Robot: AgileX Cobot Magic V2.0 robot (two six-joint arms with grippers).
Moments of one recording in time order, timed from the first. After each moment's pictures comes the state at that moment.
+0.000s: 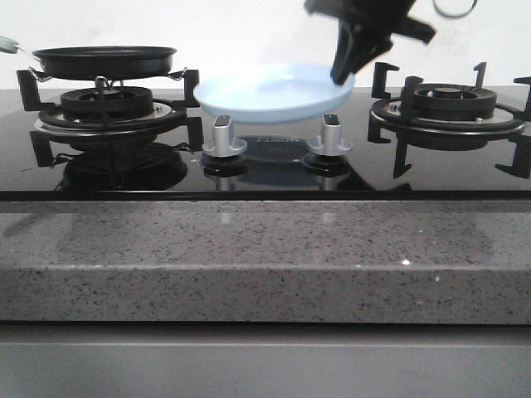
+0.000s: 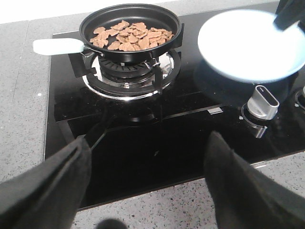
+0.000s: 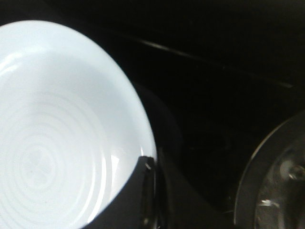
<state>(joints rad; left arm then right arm) -0.26 0.66 -0.71 -0.05 0.57 0.08 0.21 2.16 -2.20 0.31 1.11 -0.09</state>
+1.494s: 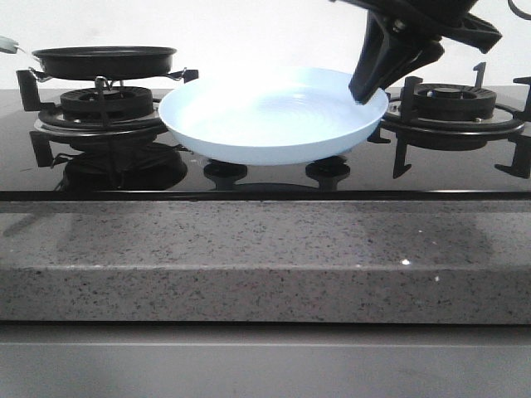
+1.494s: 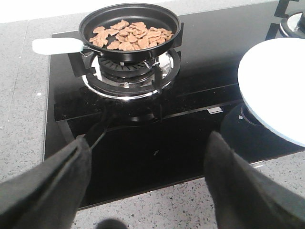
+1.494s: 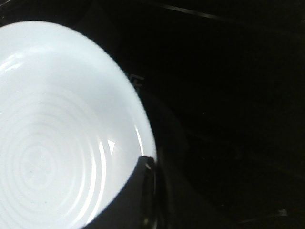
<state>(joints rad) -0.26 0.66 -0.71 -0.05 0.57 0.08 0.31 1.62 -1.33 0.38 0.74 -0.13</state>
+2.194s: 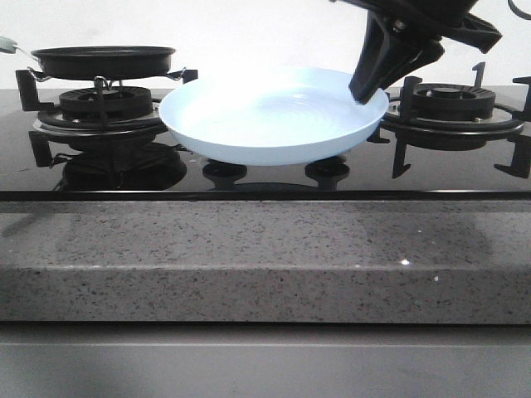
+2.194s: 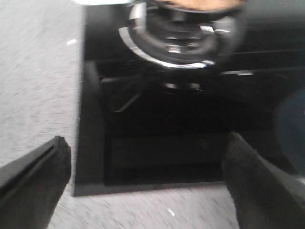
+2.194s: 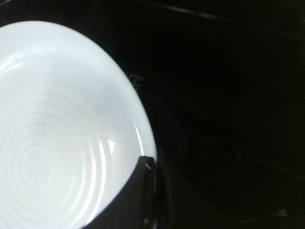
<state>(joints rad) -0.01 1.02 -0.94 -0.14 0.72 0.10 0.31 1.62 -1.33 0.38 0.74 -0.13</state>
